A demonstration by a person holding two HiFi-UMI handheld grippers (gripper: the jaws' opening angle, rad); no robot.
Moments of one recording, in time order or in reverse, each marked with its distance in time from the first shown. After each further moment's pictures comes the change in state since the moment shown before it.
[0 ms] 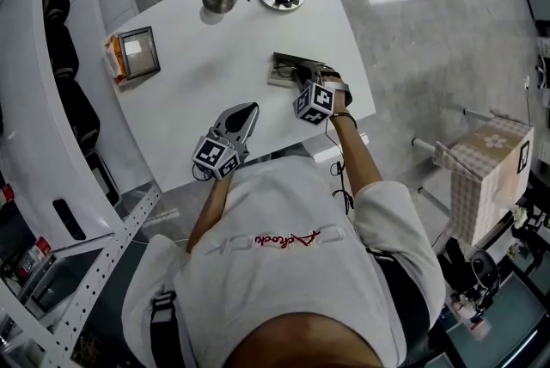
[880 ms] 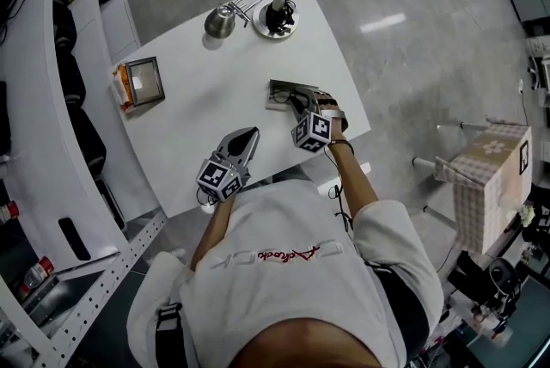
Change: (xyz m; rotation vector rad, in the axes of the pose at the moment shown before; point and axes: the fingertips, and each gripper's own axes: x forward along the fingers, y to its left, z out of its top) left arm -0.008 -0.011 0.003 0.032 -0.014 -0.034; right arm -0.032 0.001 0.017 0.003 -0.057 -0.095
